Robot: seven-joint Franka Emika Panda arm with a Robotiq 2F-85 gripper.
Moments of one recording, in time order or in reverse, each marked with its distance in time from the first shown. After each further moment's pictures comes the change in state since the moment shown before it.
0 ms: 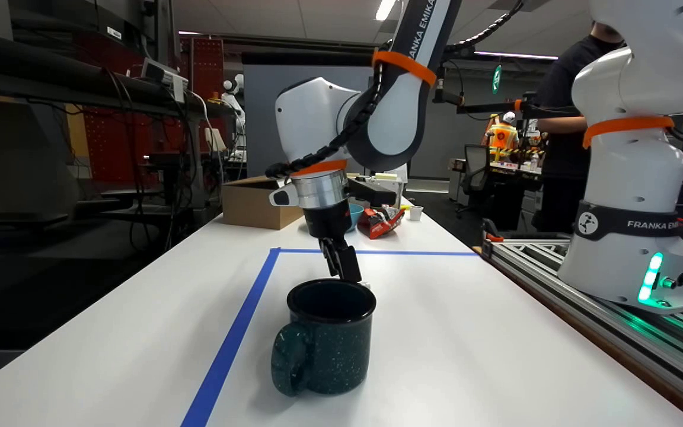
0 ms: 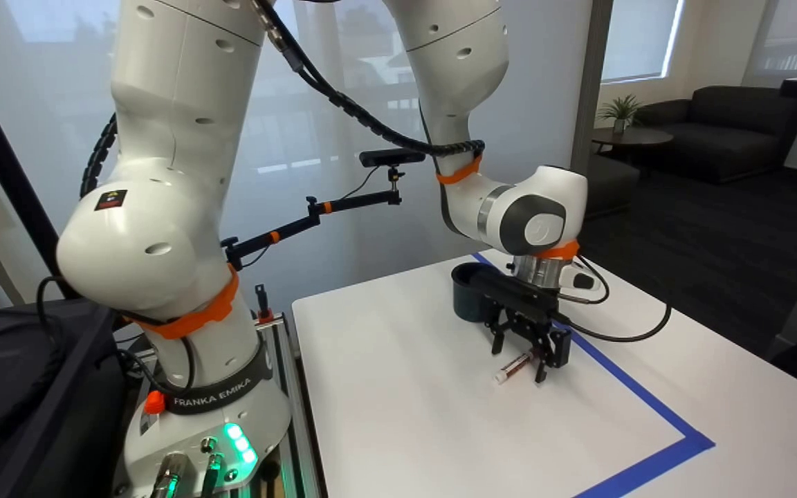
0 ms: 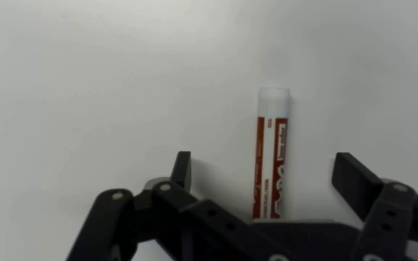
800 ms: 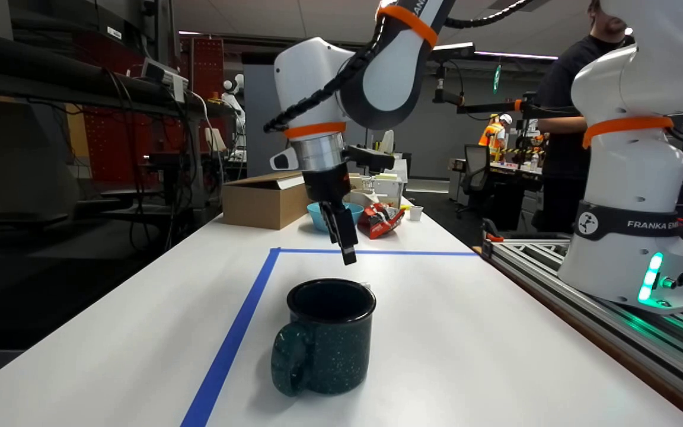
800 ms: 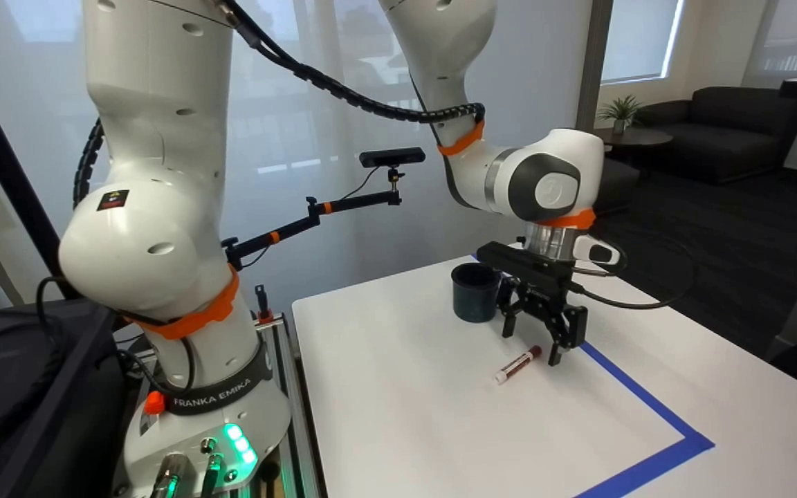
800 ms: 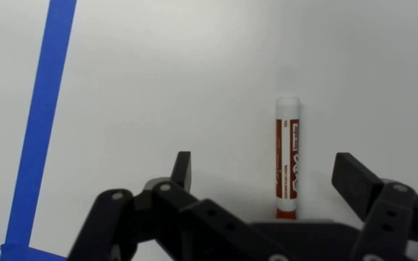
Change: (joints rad) arm 0.014 -0.139 -0.042 -0.013 -0.005 -0.125 0.023
